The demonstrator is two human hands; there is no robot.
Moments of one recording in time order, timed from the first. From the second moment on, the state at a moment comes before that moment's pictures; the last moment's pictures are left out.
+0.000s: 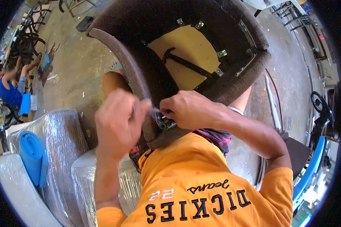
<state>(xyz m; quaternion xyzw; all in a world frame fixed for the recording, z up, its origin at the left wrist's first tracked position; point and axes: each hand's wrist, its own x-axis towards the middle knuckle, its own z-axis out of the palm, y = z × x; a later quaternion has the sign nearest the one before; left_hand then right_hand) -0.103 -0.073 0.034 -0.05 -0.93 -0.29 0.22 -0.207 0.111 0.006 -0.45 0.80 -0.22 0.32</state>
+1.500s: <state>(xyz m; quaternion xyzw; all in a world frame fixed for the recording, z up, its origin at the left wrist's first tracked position) -0.046 -0.059 0.024 -0.26 -0.94 -0.22 0.07 -0.214 0.093 -0.012 -0.46 0.74 -0.20 0.45</state>
